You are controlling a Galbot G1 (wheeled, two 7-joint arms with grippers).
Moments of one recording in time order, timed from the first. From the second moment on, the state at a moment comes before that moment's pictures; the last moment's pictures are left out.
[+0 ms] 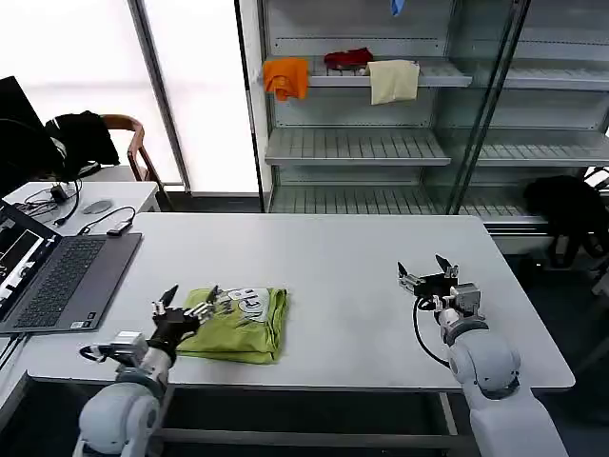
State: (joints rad) left arm 1.26 -1.30 -0.64 -2.01 -0.35 0.46 0.02; right arm -0.99 1.19 0.44 1.87 0.26 -0.54 0.04
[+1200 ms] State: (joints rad) left arm 1.28 -1.34 -0.65 -1.86 -0.37 0.47 0.06; right arm -1.02 1.19 0.45 1.89 0.25 -0.53 0.04
